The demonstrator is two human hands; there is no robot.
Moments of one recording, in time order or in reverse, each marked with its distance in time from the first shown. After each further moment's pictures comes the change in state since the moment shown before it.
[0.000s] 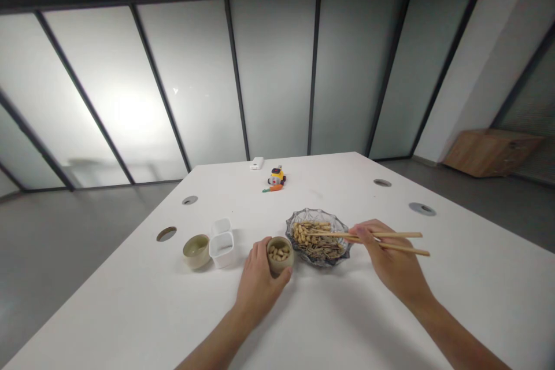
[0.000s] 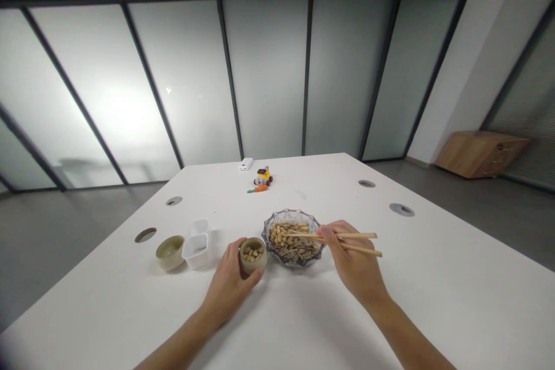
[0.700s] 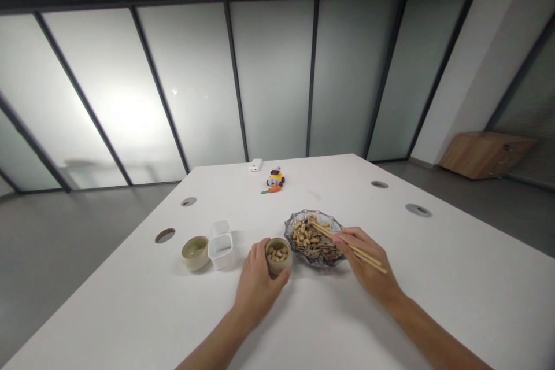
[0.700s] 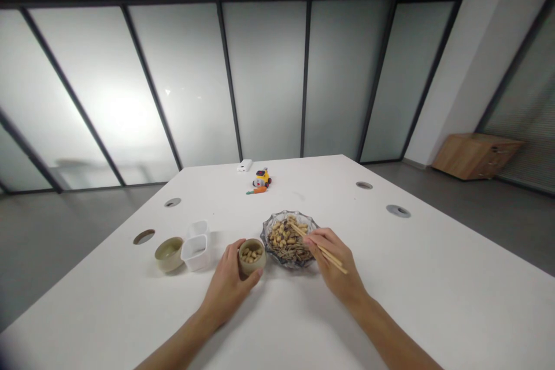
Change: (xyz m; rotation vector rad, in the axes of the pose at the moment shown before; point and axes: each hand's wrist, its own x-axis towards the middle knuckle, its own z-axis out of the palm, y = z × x) left_hand 0.000 -0.001 0.001 0.005 -0.009 -0.002; right_hand -0.015 0.025 0.024 0.014 -0.084 -0.175
